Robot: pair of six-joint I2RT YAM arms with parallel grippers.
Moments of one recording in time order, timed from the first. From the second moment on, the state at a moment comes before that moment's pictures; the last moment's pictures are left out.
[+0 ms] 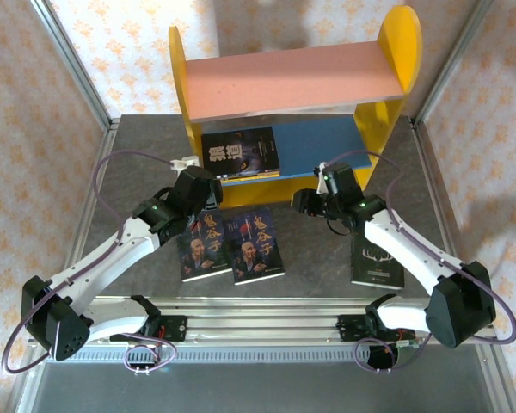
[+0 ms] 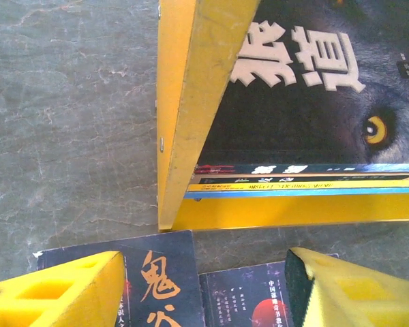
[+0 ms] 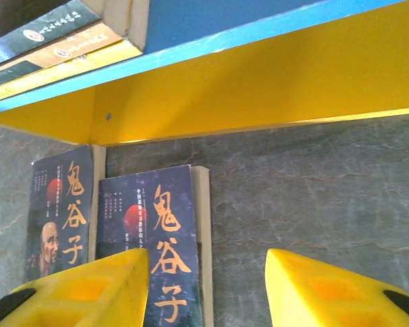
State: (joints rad) left arm -0.56 1.18 1.01 -0.57 -0.42 -0.63; right arm 0.48 1.26 0.91 -0.43 -0.20 0.53
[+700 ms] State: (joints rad) left arm -0.68 1.23 0.67 -0.45 -0.24 -0.90; right arm 0.80 1.61 0.84 -0.28 -0.14 0.69
